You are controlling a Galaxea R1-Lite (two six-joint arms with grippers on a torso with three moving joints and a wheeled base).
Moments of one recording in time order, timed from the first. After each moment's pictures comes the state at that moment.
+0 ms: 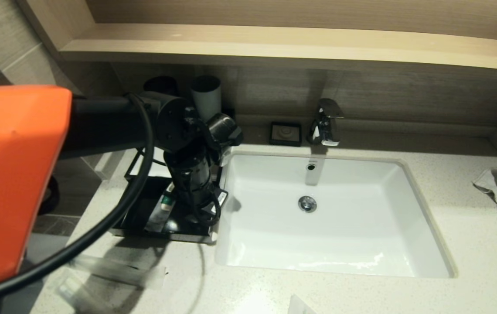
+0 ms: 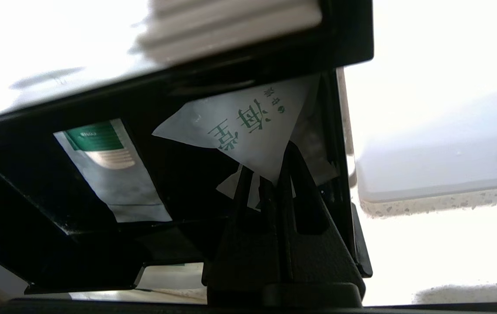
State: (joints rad) left arm -0.62 2.12 -1.94 1.01 0.25 -0.15; right arm 0.00 0.00 0.00 0.01 0.00 0.00
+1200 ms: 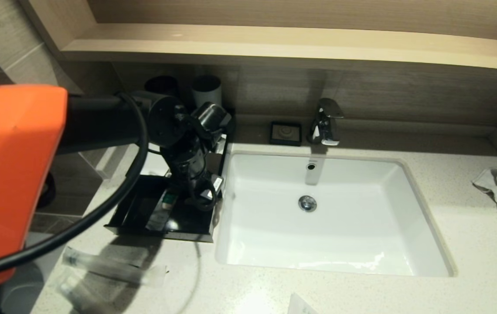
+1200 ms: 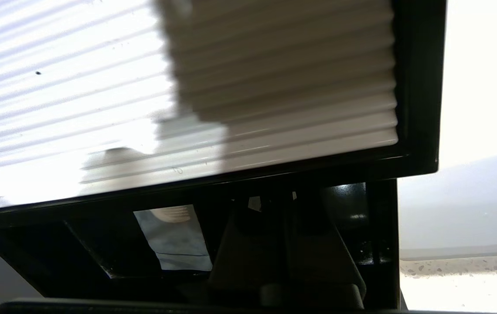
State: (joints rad) left arm -0.55 2.12 -1.94 0.86 0.31 -0.06; right arm 0.00 0.00 0.00 0.01 0.00 0.00
